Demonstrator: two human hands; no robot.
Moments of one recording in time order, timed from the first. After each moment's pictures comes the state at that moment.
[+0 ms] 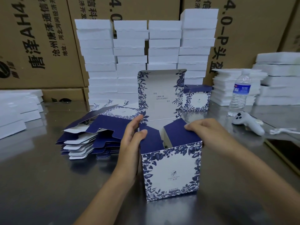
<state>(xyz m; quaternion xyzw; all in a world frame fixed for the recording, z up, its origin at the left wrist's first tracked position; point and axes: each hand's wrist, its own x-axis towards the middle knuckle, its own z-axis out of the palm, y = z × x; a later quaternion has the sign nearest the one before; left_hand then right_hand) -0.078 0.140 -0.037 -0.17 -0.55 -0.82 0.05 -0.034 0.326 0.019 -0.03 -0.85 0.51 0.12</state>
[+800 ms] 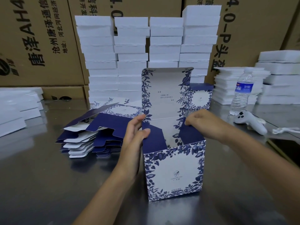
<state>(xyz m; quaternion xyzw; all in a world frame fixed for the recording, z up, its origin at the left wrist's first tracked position) -0.078 0.139 -0.037 -0.18 -0.55 -0.82 0.03 -0.067 0.334 0.030 0.00 -0.91 0.40 0.09</state>
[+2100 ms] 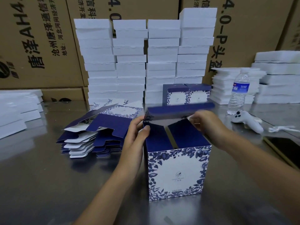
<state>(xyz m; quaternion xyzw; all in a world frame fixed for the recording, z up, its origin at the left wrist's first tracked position) -0.070 0.142 -0.033 -0.23 -0.59 -0.77 0.05 -0.068 0.344 0.012 -0.01 -0.78 0.61 0.15</state>
